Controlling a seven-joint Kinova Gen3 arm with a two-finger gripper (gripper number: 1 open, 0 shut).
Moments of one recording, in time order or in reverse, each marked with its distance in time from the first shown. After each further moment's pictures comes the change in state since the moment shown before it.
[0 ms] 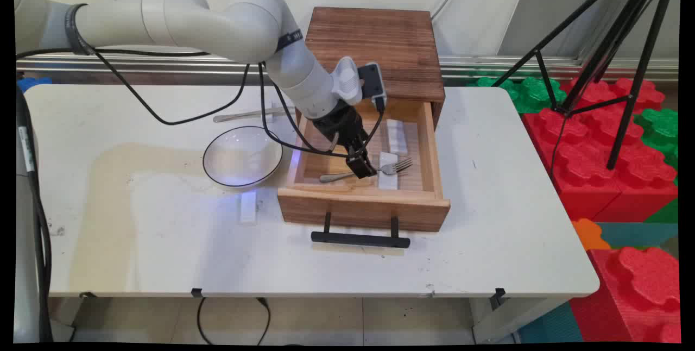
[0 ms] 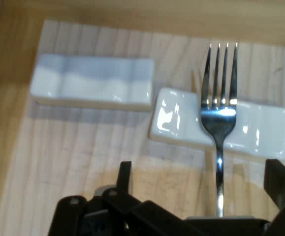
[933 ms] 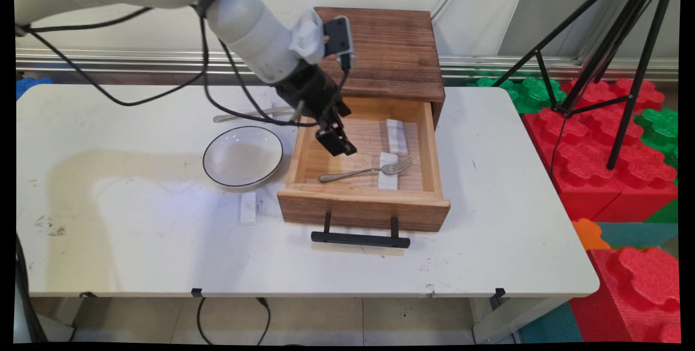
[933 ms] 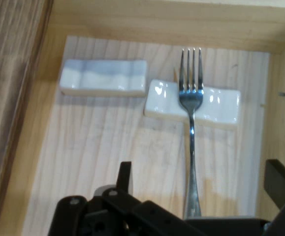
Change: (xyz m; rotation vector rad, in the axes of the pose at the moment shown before) arm -0.011 0.003 -0.103 0.000 0.043 0.023
